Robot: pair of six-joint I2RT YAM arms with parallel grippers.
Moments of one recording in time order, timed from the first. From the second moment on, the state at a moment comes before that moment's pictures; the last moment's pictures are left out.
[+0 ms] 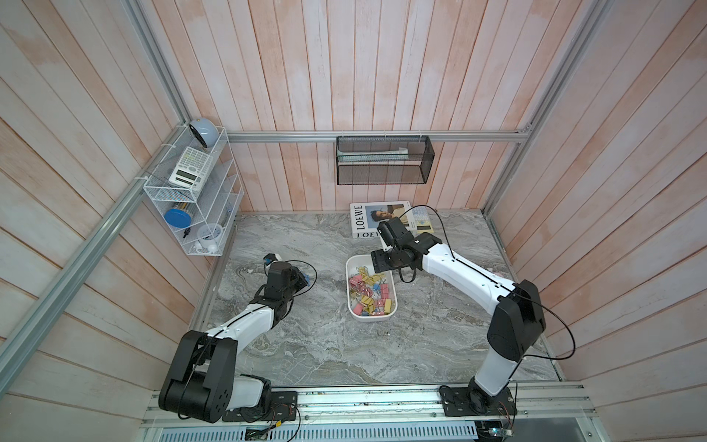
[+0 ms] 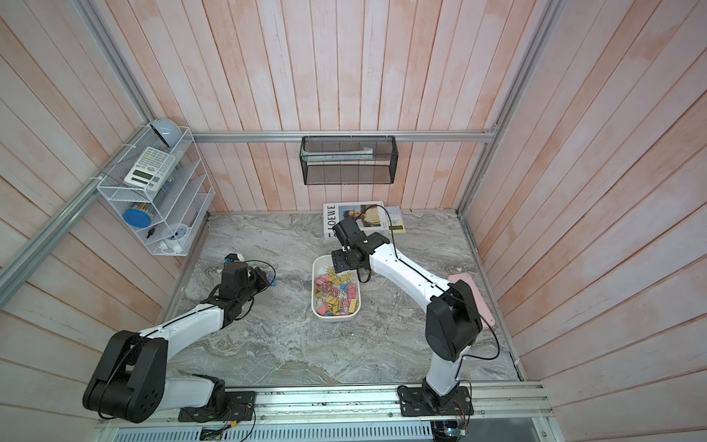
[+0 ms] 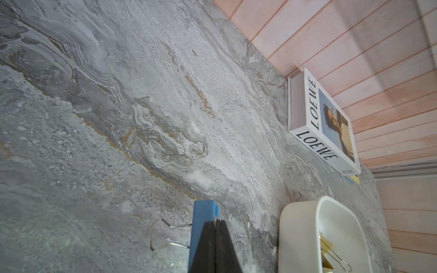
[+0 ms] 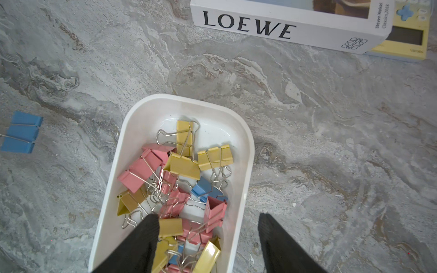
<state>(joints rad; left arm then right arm) -0.21 1.37 0.54 0.25 -0.03 -0.77 0.68 1.82 1.57 -0.80 0.13 0.34</state>
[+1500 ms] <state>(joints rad) -0.11 1.10 0.53 0.04 0.13 -0.83 0.77 2.51 2.44 -1.31 0.22 0.30</state>
